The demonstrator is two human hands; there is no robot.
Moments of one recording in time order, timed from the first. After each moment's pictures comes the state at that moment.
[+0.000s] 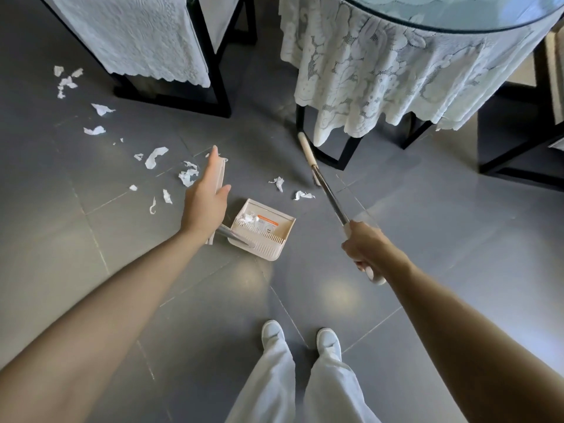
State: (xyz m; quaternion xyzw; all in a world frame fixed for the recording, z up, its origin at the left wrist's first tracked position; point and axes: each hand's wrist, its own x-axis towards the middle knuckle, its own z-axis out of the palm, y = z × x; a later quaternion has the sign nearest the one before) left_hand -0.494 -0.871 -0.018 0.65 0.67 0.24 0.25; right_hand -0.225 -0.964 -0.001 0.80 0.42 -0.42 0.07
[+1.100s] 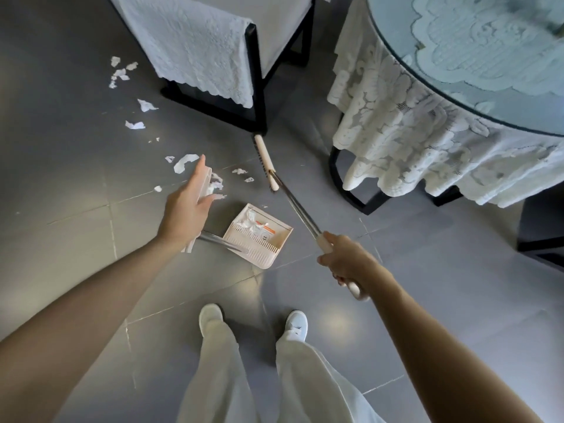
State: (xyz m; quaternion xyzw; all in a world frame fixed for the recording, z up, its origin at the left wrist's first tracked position) left_hand -0.546 -0.765 -0.004 0.62 0.71 0.25 0.22; right_hand -0.252 -0.805 0.011 0.69 0.52 -0.51 0.05
